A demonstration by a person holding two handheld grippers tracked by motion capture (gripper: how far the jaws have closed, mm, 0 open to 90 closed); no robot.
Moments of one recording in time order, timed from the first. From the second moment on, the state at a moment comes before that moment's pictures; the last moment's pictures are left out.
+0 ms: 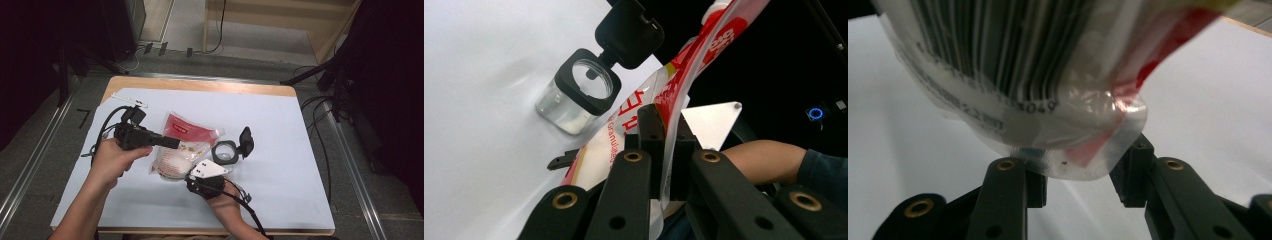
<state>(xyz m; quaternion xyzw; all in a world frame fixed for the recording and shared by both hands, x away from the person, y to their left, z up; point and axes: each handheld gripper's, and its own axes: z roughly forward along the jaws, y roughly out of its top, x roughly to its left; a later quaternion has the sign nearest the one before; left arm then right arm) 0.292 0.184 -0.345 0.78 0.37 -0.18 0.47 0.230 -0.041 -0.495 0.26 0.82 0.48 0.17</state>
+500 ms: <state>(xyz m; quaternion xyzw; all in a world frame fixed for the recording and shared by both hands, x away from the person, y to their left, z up) 0.284 0.162 -0.343 0.81 0.36 -0.11 0.45 0.225 -0.033 -0.486 0.22 0.85 0.46 0.15</state>
